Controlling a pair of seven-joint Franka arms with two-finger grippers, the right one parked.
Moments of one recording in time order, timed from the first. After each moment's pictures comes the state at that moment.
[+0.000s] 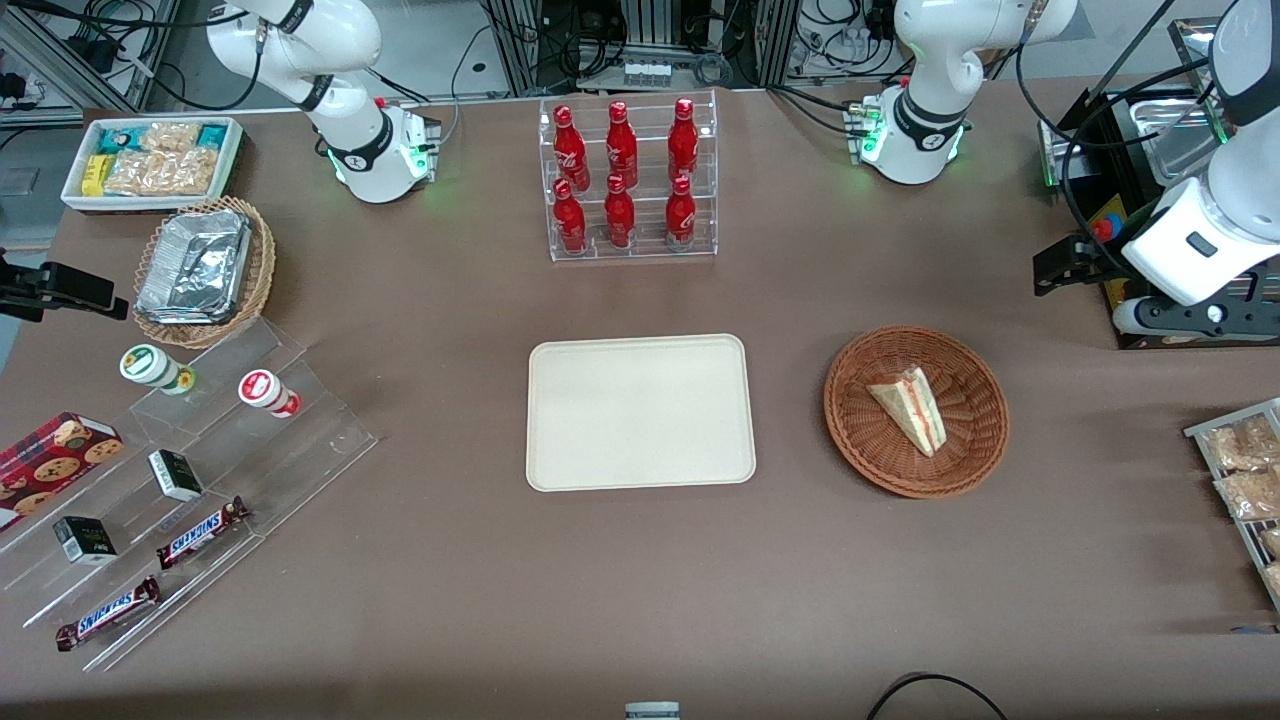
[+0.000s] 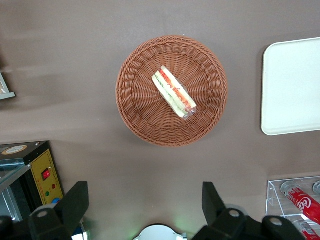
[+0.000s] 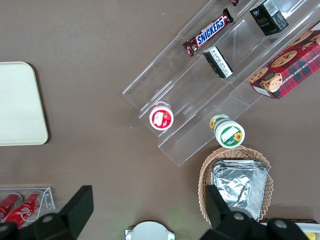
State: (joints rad) arm -0.01 0.05 -0.09 -1.55 0.01 1.46 -0.01
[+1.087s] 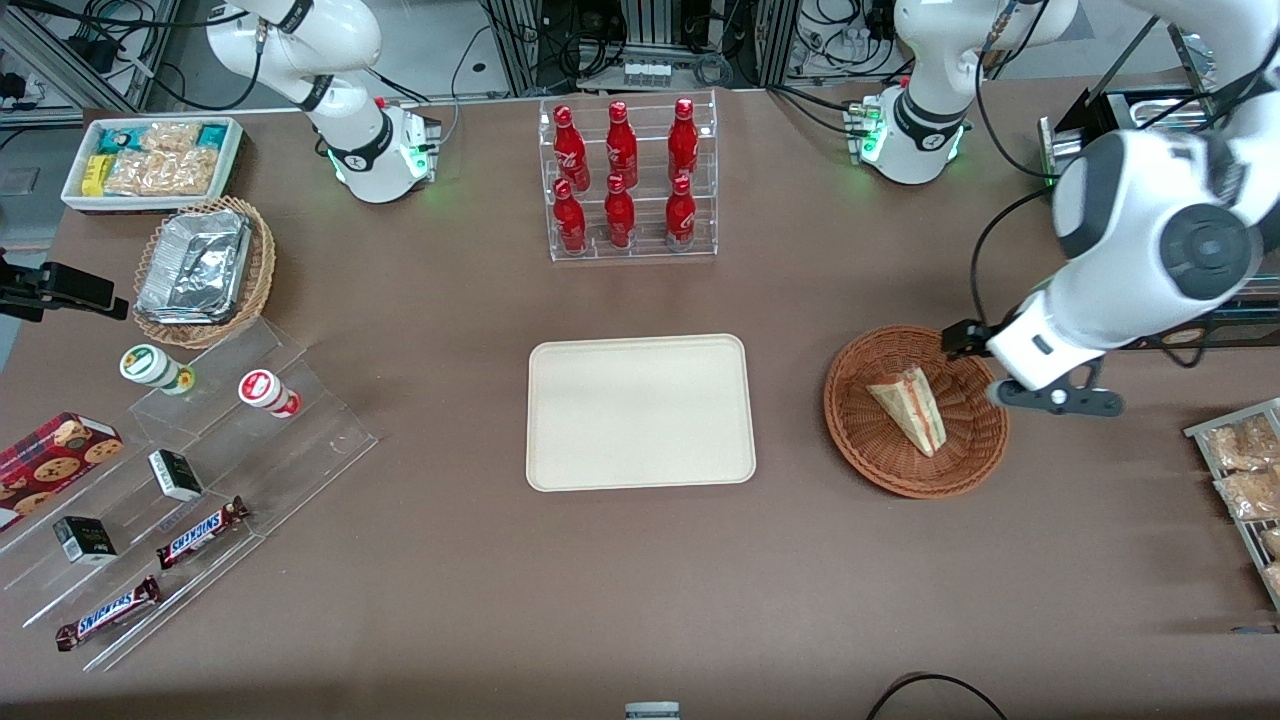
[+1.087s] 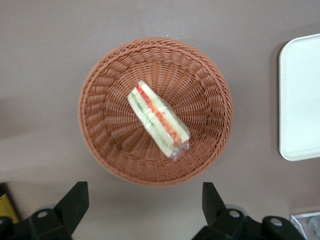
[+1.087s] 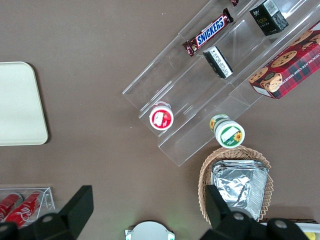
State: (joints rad) arm -0.07 0.12 -0.10 -1.88 0.01 1.88 -0.02
